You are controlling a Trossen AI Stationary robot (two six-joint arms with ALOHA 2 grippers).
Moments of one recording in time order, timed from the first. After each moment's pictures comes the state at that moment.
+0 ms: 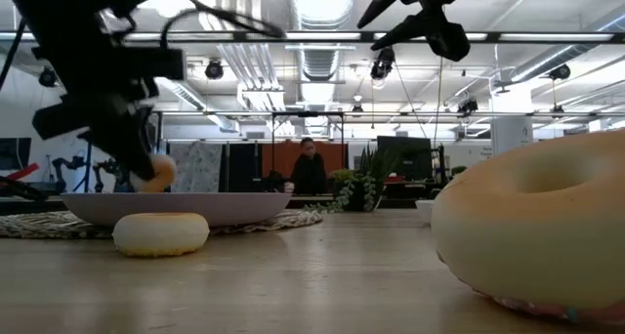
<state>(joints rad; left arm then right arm) -0.44 1.49 0.85 -0.77 -0.58 -0.65 0.11 1.33 1.08 -0.38 0.29 1.07</state>
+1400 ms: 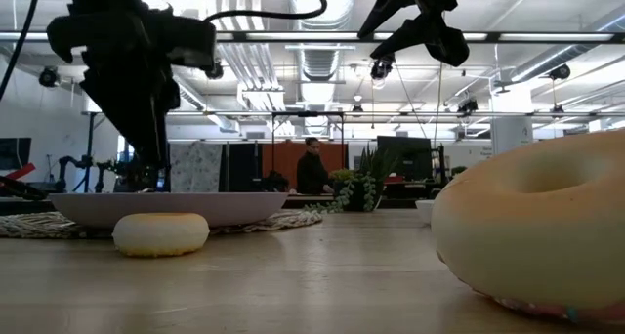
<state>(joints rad) -0.33 1.49 0.95 -0.68 -0.17 -0.60 0.13 1.36 1.07 -0.39 0.29 1.01</state>
